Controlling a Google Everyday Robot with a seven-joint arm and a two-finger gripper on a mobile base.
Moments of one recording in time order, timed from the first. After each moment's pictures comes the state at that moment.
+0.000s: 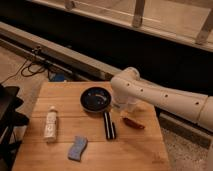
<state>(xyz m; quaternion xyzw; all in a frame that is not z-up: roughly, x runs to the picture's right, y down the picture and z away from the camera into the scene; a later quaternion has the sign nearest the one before) 0.065 0.135 0.776 -0.34 0.04 0.26 0.90</state>
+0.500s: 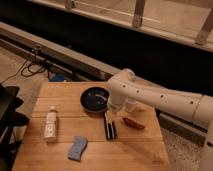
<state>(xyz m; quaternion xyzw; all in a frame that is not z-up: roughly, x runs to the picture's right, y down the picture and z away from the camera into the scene) 0.029 0.149 0.785 -0.34 0.05 0.27 0.90</state>
